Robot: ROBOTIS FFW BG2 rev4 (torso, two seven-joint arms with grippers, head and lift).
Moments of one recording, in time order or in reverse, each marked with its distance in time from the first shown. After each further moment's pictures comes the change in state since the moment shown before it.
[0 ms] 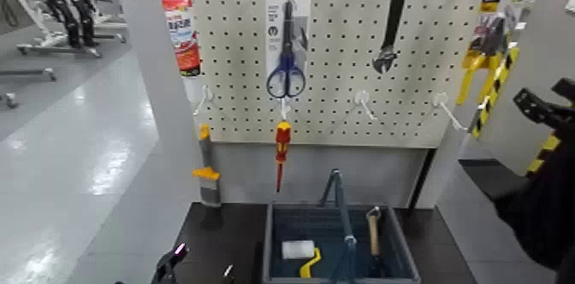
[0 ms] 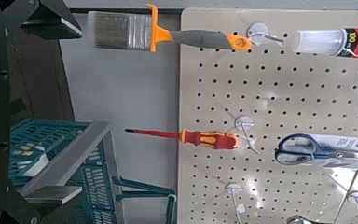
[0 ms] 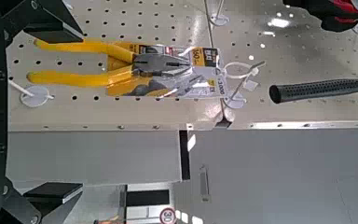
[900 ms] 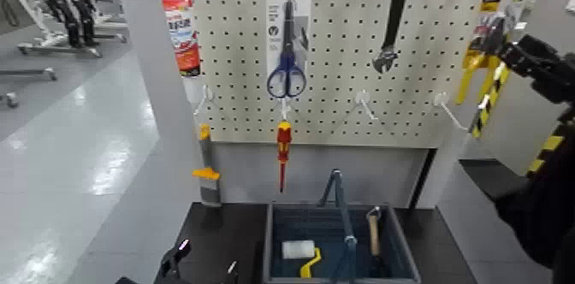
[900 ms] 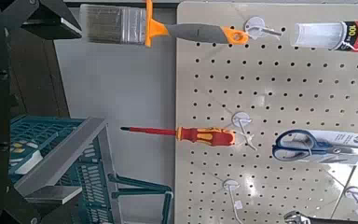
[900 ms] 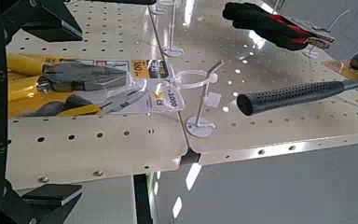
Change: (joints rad) left arm -0.017 0.003 -0.013 0.006 -0.001 -0.002 0.000; right arm -0.318 -0.077 0.165 0.330 -0.169 -0.007 0.215
